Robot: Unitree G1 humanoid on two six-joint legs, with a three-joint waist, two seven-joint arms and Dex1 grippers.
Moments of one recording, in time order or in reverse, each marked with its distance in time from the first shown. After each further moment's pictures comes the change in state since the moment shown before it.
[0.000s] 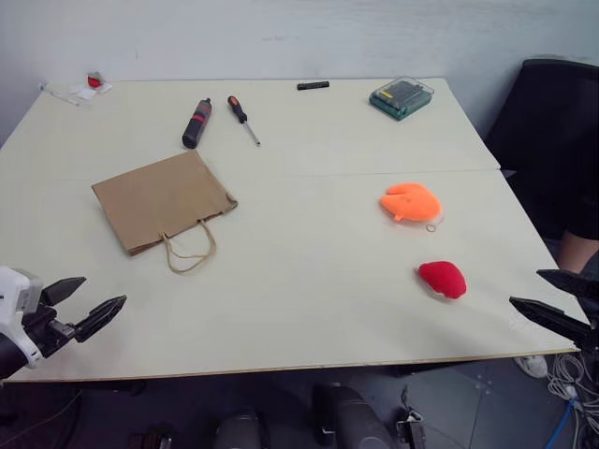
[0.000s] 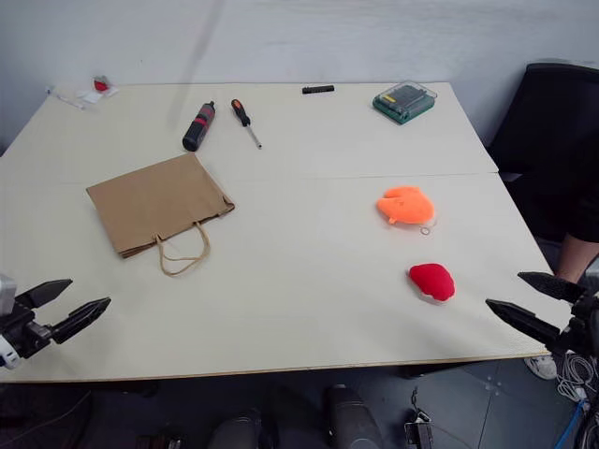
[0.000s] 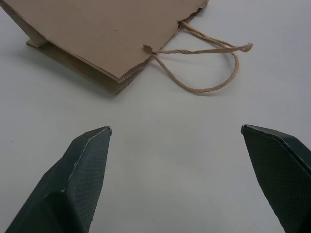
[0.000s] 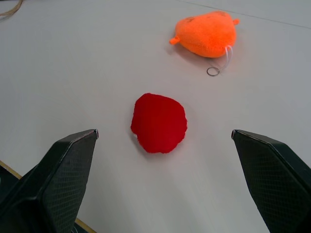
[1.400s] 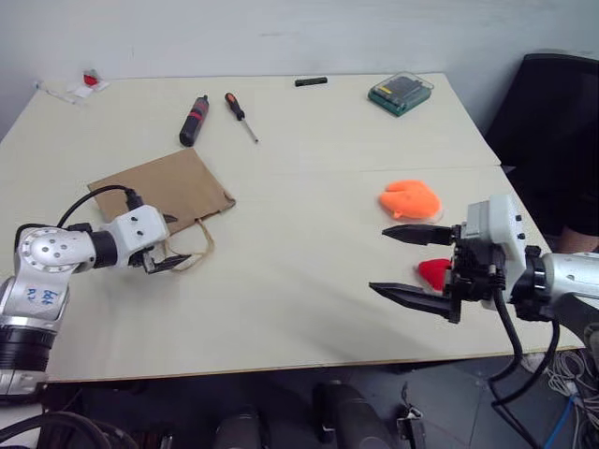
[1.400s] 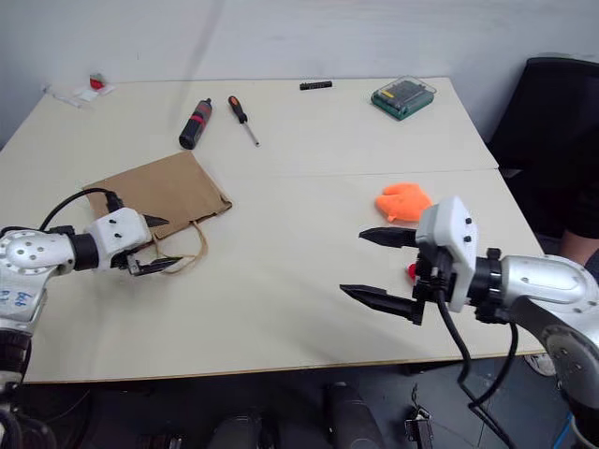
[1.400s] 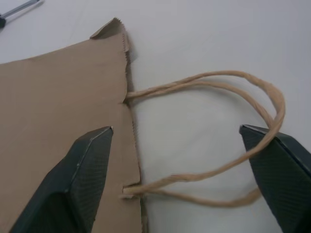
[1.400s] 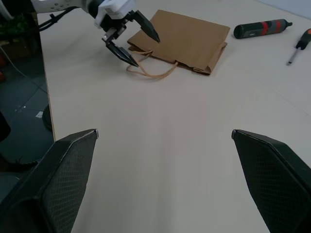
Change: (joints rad) left arm -0.788 0.177 -0.750 0.560 0.529 -0.582 -0.180; right arm -0.549 0.015 0.580 -0.379 0.191 0.103 -0.243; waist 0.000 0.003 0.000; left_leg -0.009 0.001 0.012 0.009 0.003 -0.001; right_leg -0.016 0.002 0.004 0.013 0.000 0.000
